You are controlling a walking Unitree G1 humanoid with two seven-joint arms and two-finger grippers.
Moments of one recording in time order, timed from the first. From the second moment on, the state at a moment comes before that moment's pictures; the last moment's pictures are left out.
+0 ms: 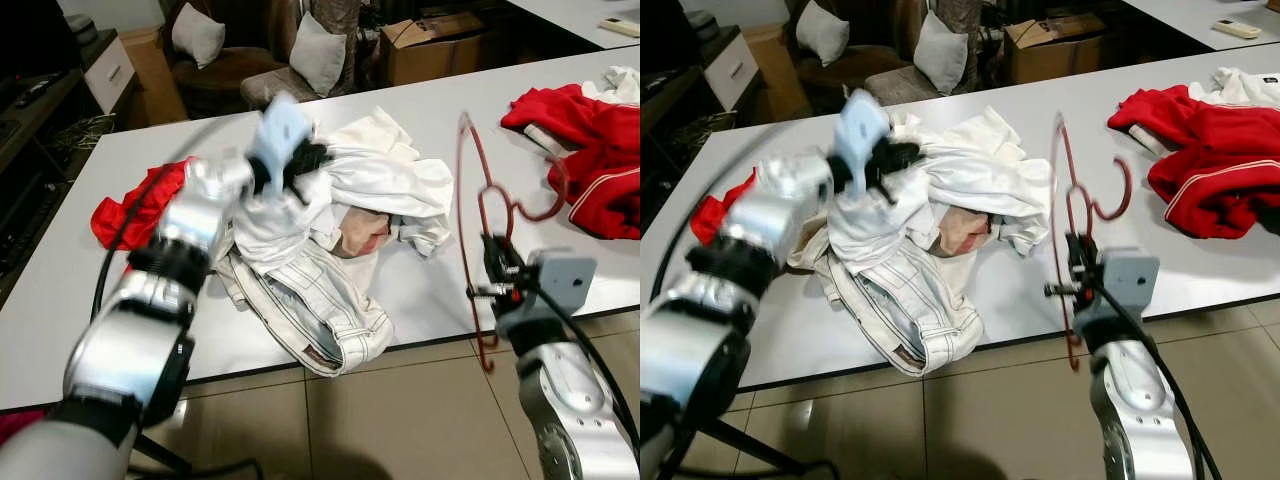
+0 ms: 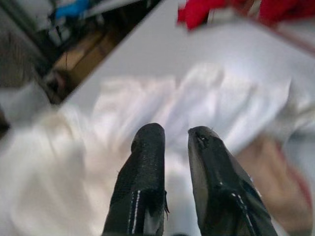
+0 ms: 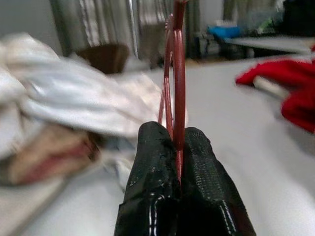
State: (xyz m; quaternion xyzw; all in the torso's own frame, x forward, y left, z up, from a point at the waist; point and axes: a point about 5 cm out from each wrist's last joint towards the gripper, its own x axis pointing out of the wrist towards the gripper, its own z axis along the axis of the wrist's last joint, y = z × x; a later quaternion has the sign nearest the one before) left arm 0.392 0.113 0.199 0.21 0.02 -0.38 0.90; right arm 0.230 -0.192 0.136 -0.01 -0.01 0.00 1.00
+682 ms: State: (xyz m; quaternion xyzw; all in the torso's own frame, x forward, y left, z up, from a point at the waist) left arm 0.365 0.117 0.145 0.23 0.05 -0.35 0.91; right arm 0.220 -0.213 0.127 -0.05 0.02 -0.04 1.00
